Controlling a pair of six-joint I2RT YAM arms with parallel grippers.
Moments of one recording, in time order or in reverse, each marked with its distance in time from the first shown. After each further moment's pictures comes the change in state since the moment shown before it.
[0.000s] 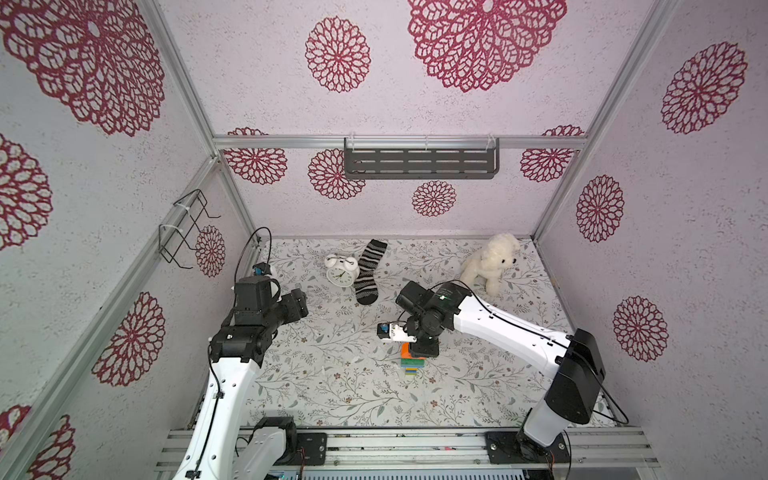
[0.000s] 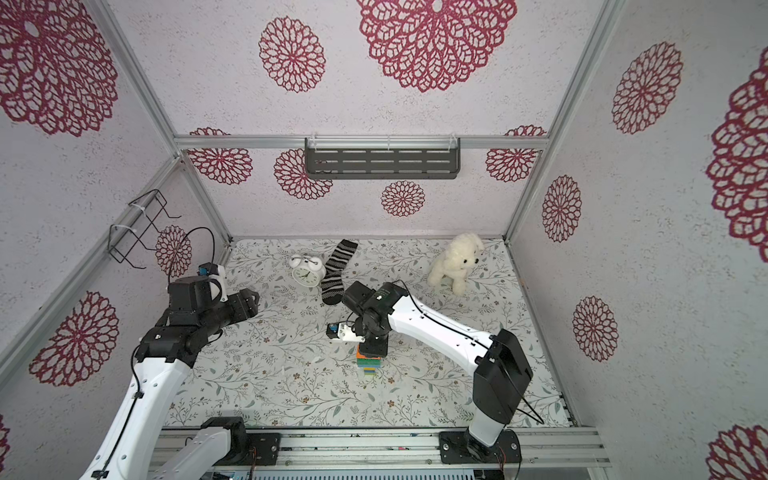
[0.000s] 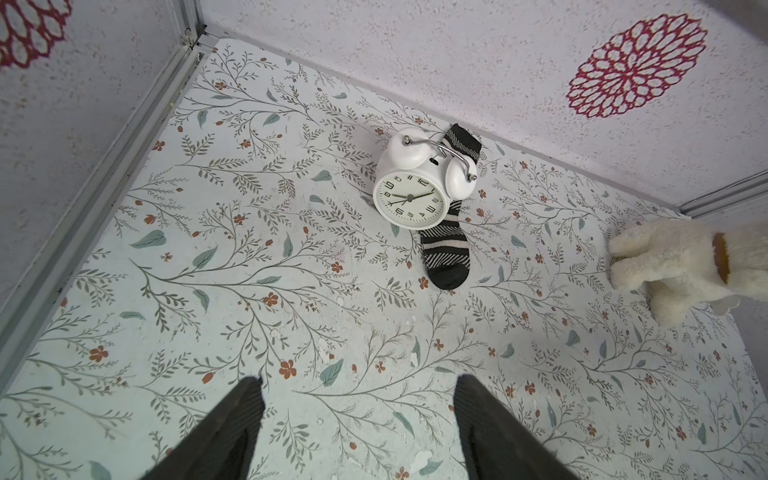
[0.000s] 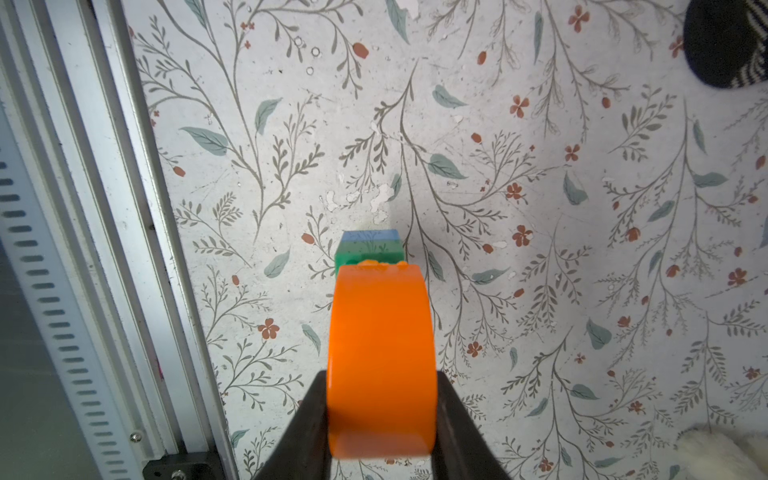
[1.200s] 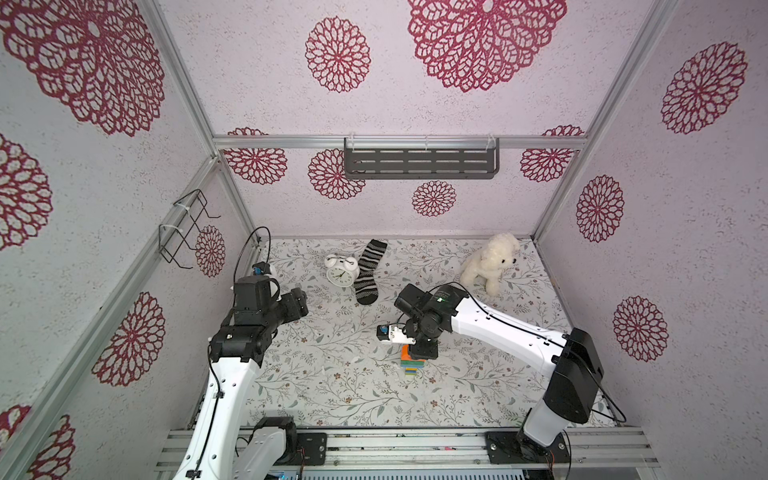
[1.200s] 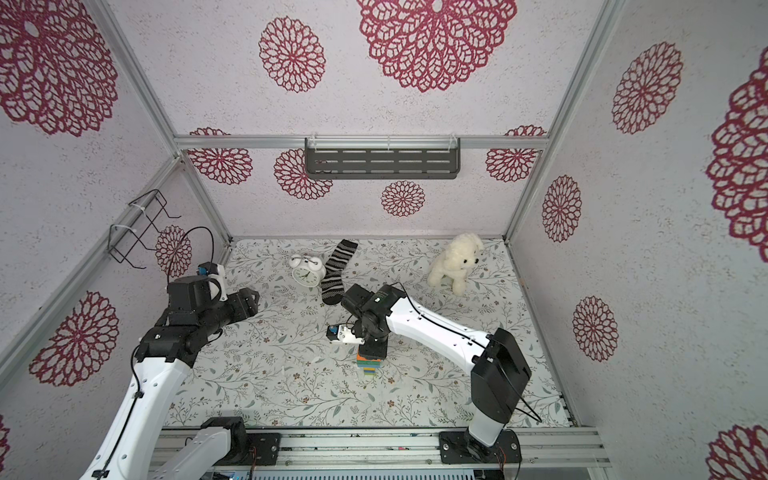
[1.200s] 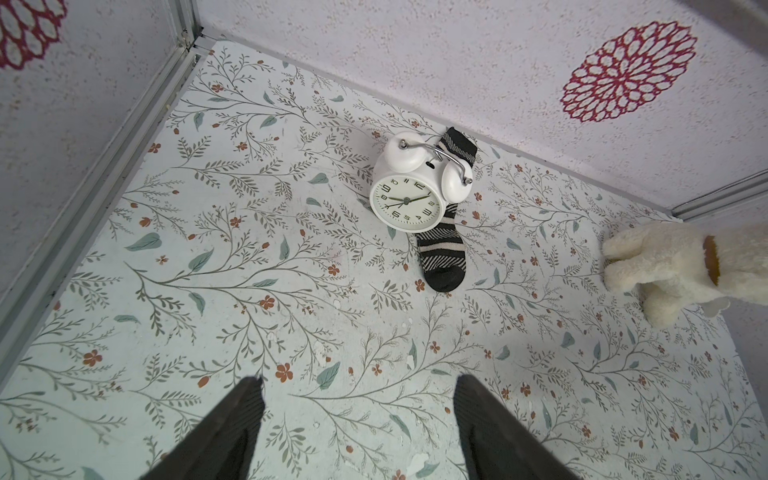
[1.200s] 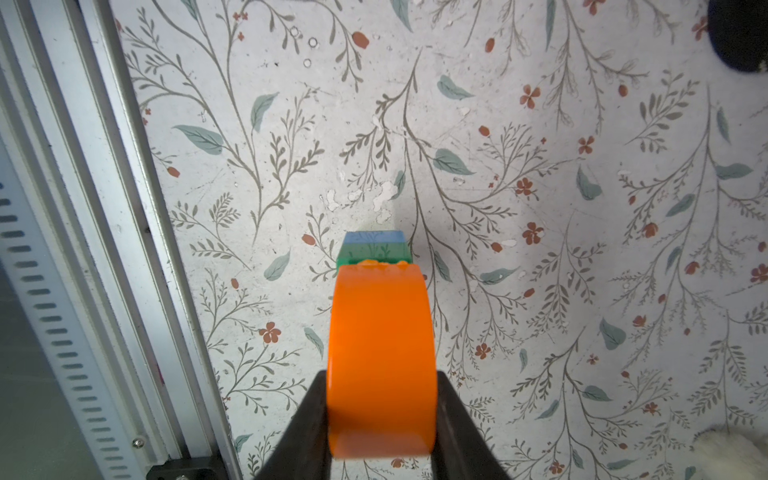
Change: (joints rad) left arm 0.005 0.000 0.000 0.007 0.011 -0.003; right arm 0.008 0.008 -0.023 0.016 0.008 0.027
